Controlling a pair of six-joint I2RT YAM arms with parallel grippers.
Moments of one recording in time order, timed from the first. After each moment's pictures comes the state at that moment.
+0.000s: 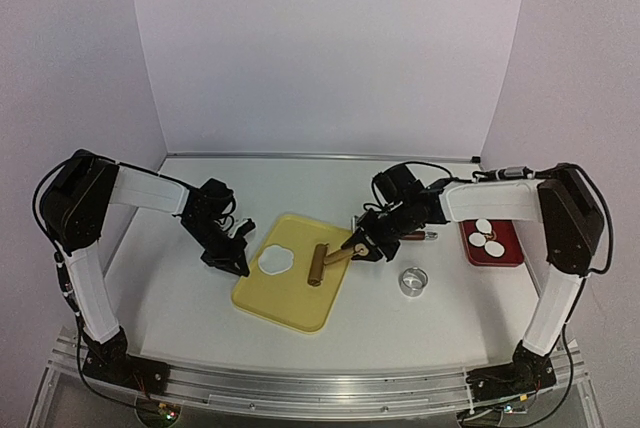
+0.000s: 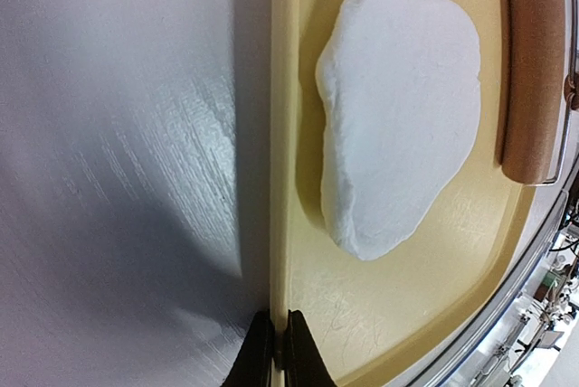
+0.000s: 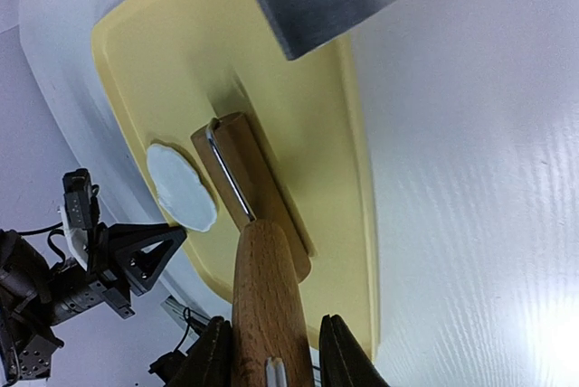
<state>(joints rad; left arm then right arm) -0.49 1.88 1.08 -0.58 0.49 -0.20 0.69 1.86 1.20 -0.37 -0.41 1.32</state>
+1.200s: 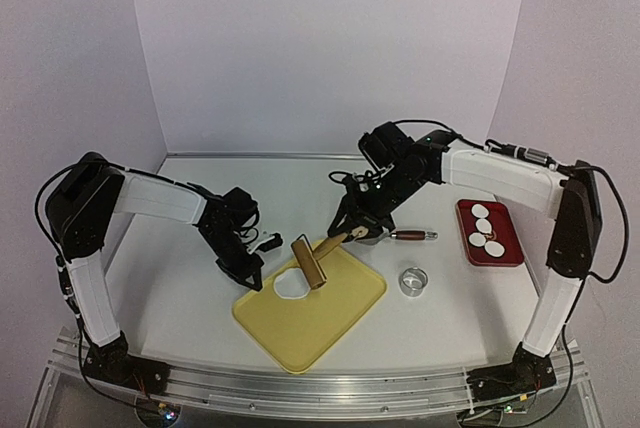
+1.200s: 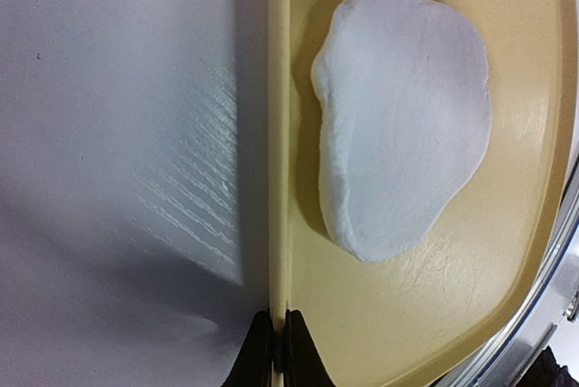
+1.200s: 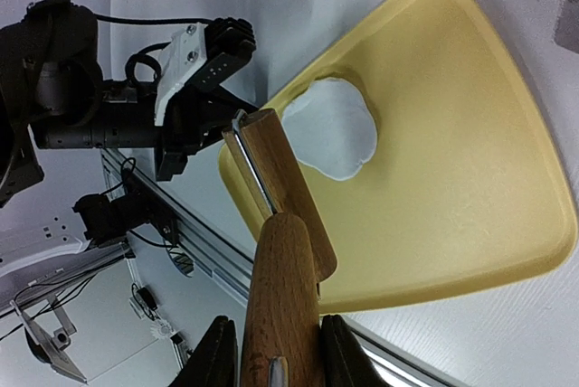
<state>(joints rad) -0.67 1.87 1.11 -0.63 0.43 0.04 0.76 1.84 1.61 -0.85 -0.54 0.72</state>
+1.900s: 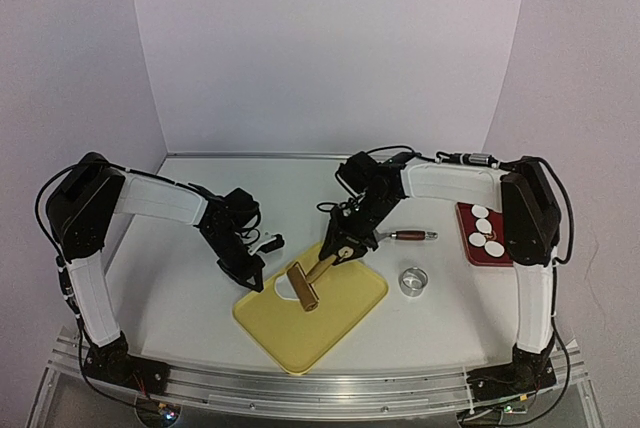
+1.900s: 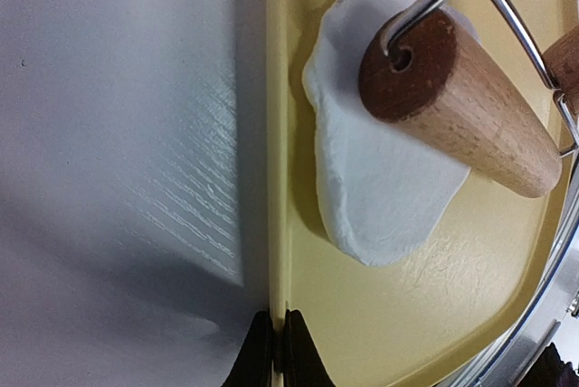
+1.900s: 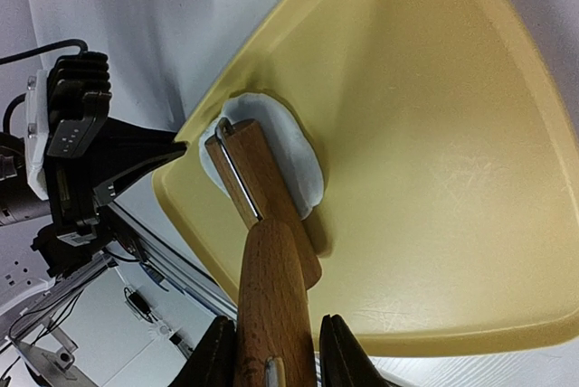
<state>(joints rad) -0.68 1.87 1.11 -0.63 0.42 0.05 0.76 2.08 1.66 -0.85 -0.57 0.74</state>
